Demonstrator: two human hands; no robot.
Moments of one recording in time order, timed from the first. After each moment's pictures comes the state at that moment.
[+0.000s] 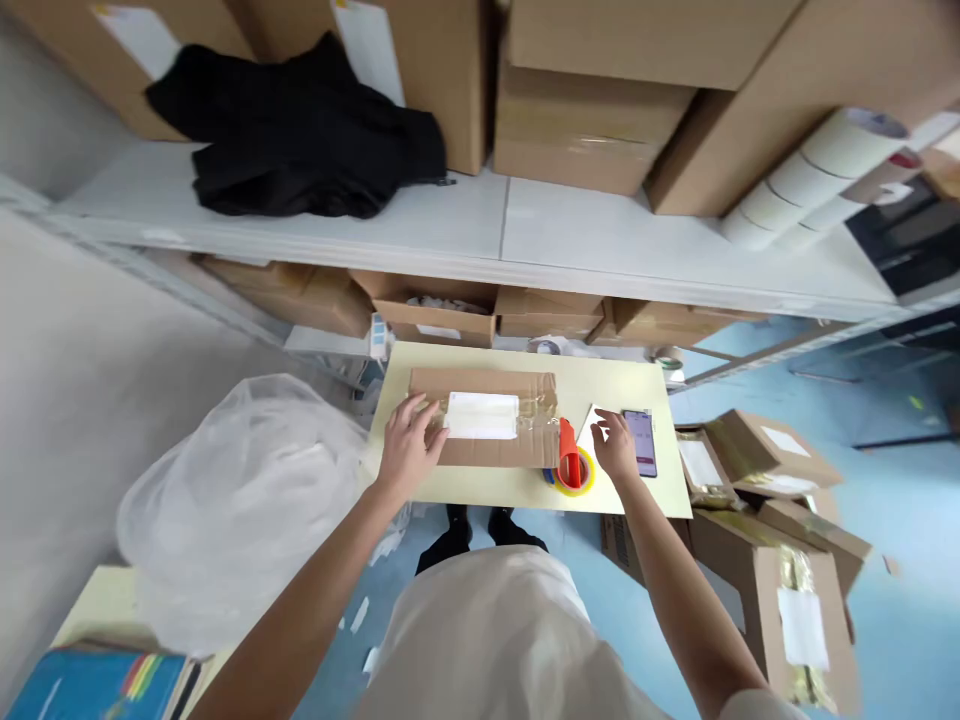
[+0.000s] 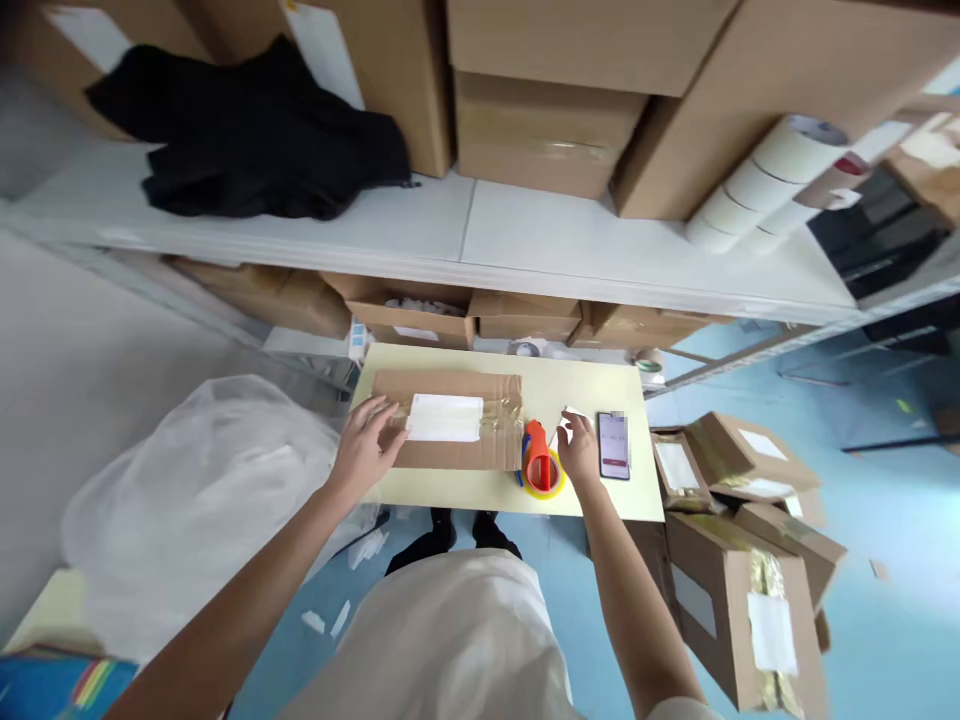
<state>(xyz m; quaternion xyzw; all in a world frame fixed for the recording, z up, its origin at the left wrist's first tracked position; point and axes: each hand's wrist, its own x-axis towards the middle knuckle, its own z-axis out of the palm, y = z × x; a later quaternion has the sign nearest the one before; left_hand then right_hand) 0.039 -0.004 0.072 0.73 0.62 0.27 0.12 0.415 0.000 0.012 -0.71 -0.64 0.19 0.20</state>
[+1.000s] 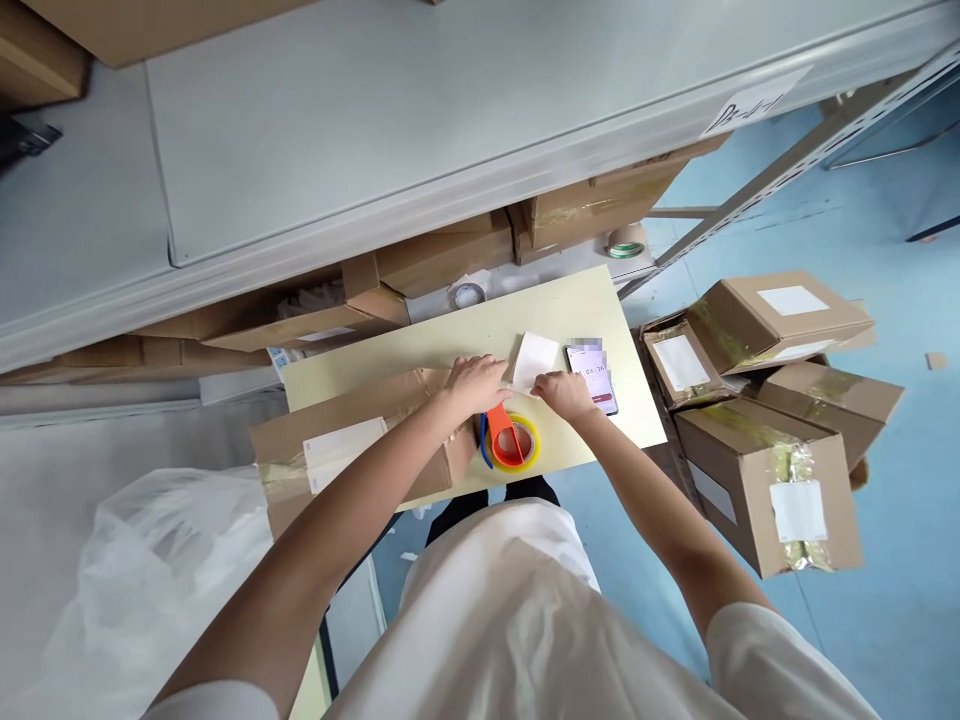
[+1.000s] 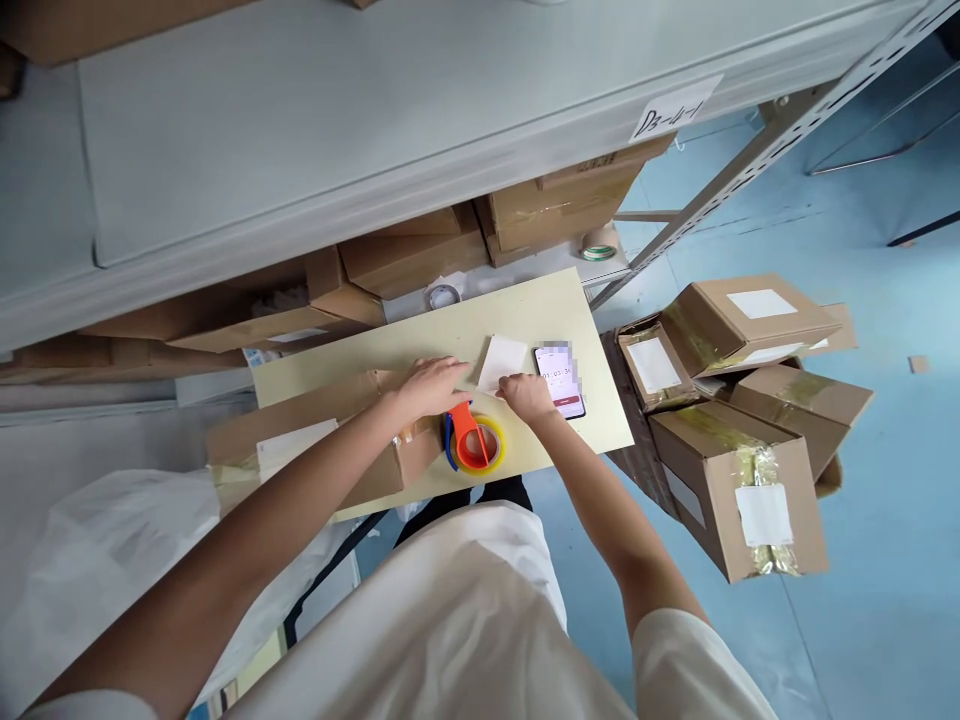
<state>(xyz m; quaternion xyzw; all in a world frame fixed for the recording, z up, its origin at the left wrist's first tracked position) 0.330 0.124 0.029 0.88 0.37 -0.21 0.22 0.499 0.038 -0.047 -0.67 -0.68 0.30 -0.06</state>
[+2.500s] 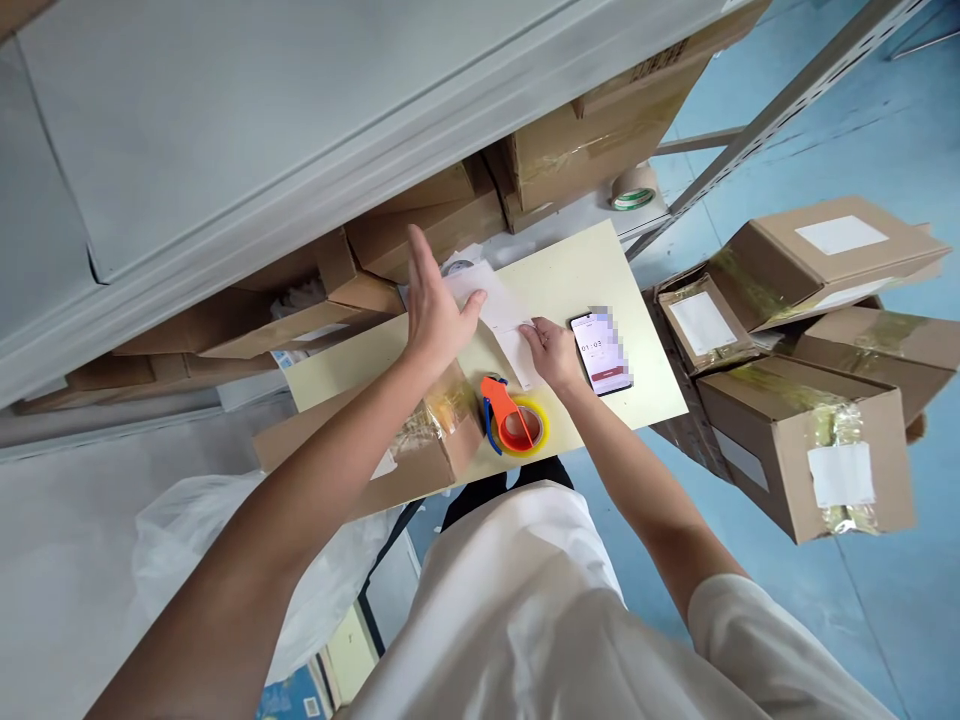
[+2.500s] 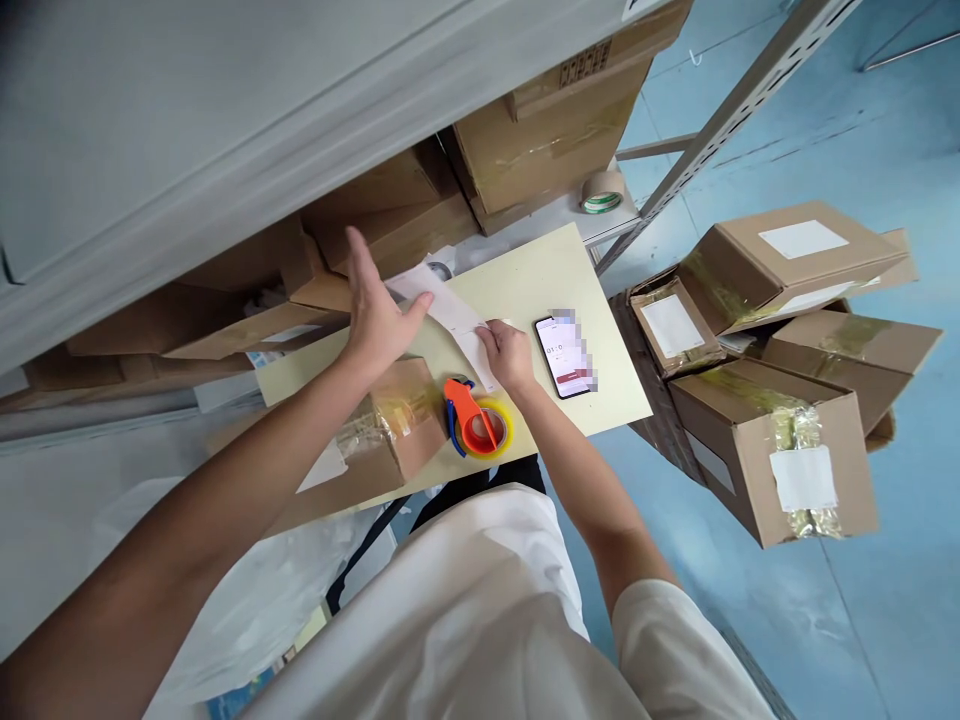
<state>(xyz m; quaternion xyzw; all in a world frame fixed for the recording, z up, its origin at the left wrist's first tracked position) 0.335 0.176 0.060 0.83 0.48 0.17 0.24 0.476 0.066 -0.047 -0.73 -0.47 0.33 0.38</state>
